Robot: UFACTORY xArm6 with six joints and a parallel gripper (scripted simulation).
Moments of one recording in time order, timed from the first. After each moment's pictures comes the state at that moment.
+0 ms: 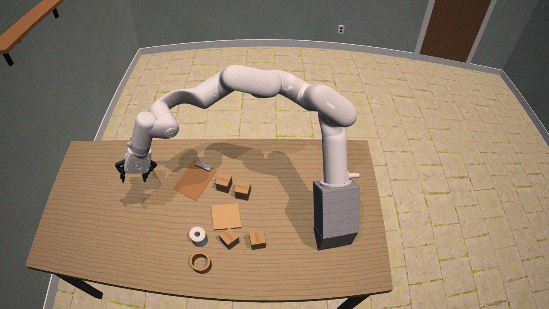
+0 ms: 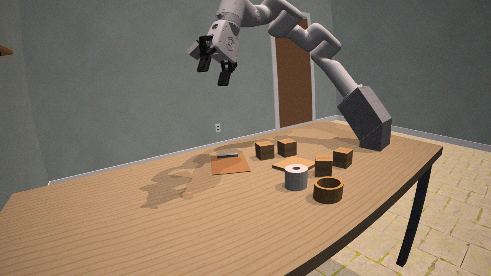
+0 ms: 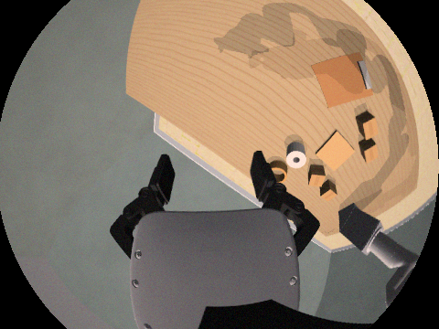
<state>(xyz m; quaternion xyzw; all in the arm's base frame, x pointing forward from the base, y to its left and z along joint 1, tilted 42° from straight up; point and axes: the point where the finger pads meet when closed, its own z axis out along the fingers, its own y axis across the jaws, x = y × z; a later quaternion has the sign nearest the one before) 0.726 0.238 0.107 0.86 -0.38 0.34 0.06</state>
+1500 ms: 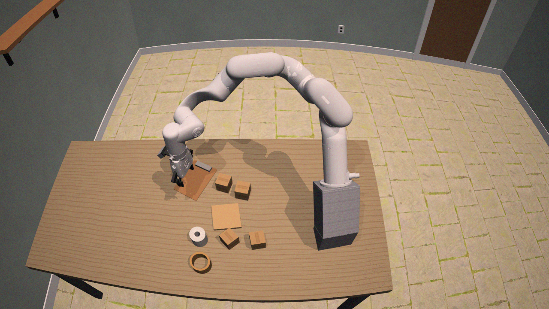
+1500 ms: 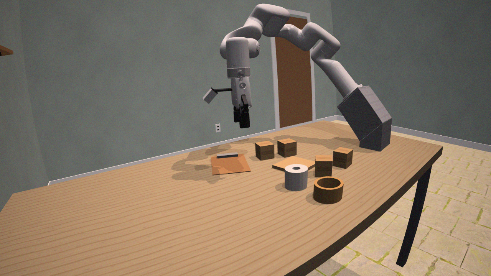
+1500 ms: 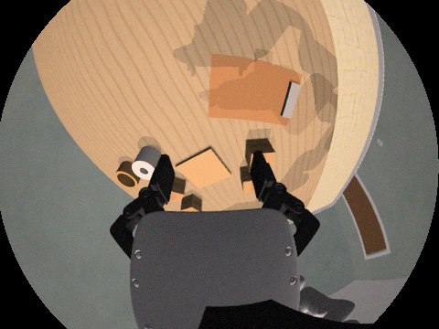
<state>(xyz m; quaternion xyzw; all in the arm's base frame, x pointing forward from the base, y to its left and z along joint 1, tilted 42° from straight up) 0.599 0.007 0.058 0.92 -0.12 0.13 0.34</state>
